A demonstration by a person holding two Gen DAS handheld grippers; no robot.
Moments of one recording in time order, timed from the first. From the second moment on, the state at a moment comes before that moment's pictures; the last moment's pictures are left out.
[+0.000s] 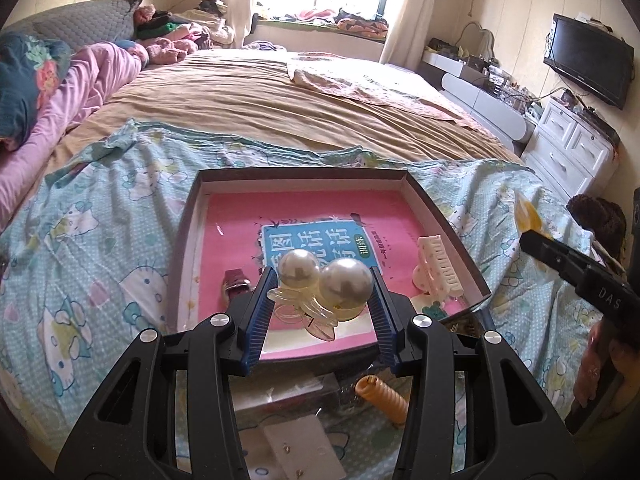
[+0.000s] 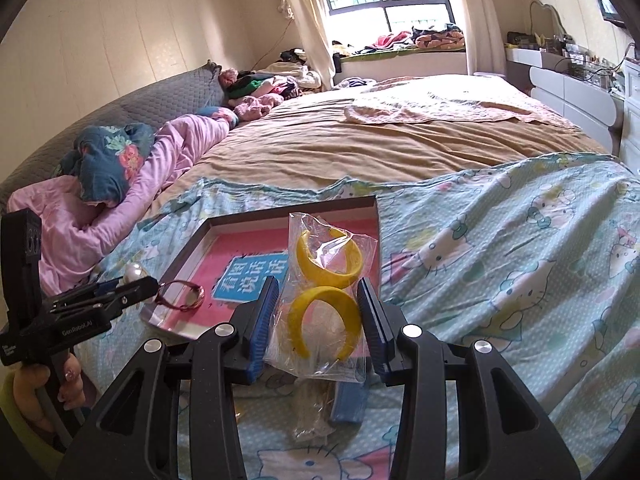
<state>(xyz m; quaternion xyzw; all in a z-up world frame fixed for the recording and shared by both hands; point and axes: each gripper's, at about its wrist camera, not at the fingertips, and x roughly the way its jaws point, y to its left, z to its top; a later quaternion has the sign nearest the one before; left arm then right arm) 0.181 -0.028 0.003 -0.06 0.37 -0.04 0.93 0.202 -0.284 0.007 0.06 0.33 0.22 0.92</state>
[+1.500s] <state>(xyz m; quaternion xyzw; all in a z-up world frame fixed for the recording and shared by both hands) 0.242 -0.024 -0.043 -0.02 0.42 -0.05 0.90 0.276 -0.246 -0.056 0.07 0.41 0.19 0.89</state>
